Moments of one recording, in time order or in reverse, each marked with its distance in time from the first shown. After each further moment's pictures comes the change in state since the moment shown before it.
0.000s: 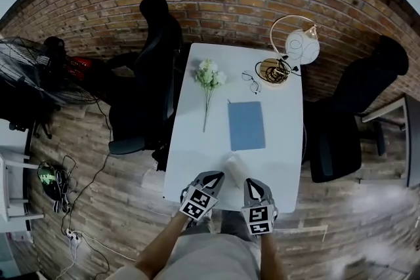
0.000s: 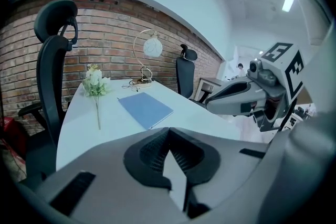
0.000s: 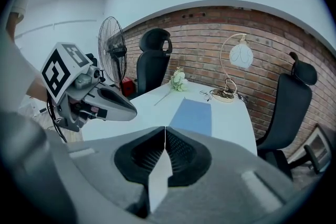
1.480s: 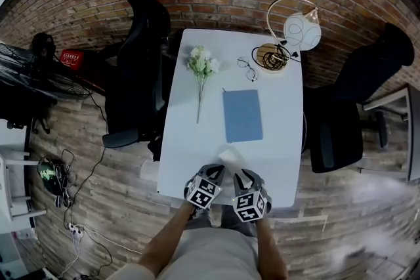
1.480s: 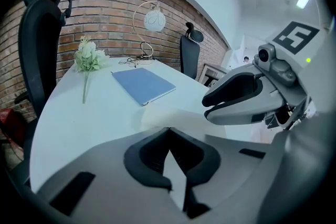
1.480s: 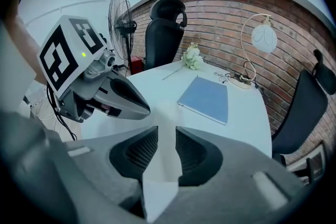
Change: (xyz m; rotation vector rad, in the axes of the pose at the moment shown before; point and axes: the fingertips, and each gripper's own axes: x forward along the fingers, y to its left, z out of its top) left arm 0.060 0.001 -0.058 -0.036 0.167 0.018; right arm 0.053 0.012 -0.061 -0.124 0.190 0.094
